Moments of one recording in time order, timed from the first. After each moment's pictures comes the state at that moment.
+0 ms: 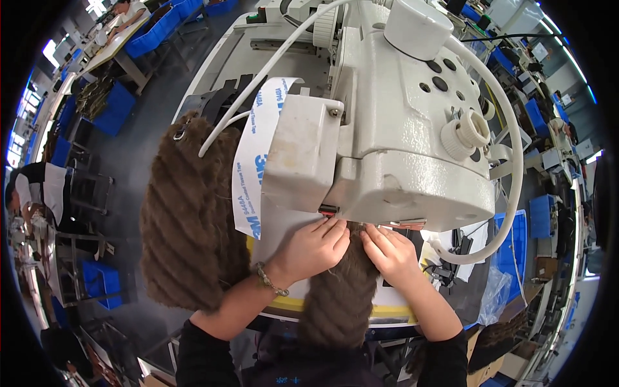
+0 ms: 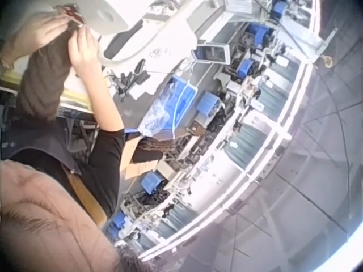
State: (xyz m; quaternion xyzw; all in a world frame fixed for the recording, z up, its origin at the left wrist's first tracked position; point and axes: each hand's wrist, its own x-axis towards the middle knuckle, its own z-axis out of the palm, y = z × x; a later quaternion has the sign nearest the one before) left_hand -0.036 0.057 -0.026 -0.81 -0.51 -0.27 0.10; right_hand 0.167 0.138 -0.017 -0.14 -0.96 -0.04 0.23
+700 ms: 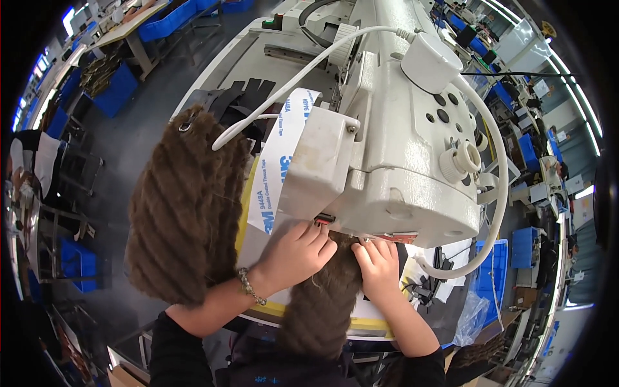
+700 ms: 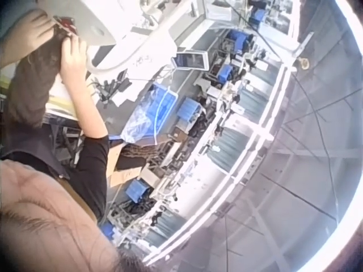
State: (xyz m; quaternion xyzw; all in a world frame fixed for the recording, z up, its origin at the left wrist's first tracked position) left_hand -0.036 0.053 -0.025 -0.80 -0.54 -0.19 0.17; right_hand 0.166 0.129 -0.018 -0.23 -0.95 0.01 0.20
